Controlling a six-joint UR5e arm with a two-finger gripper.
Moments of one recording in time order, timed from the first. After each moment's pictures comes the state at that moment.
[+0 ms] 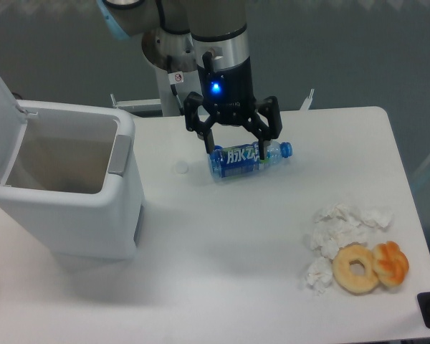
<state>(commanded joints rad) 2.45 -1.60 -1.62 -1.06 1.54 0.79</state>
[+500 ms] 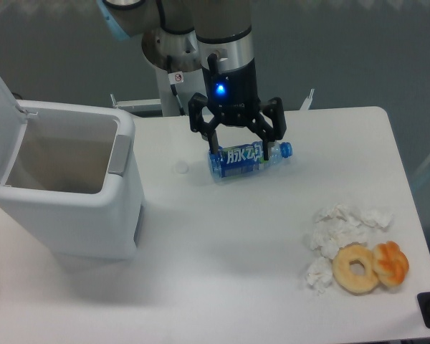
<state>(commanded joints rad) 2.47 -1.62 -1.64 -1.05 1.55 0.78</state>
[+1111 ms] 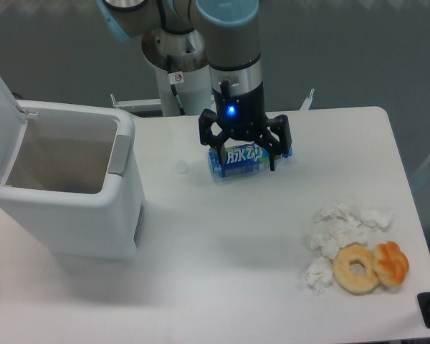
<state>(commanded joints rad) 2.48 -1.67 -1.68 -1.04 1.59 0.79</state>
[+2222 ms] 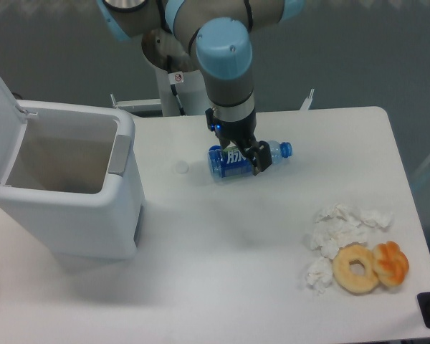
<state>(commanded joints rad) 2.46 -1.67 -1.84 -1.18 1.70 1.45</state>
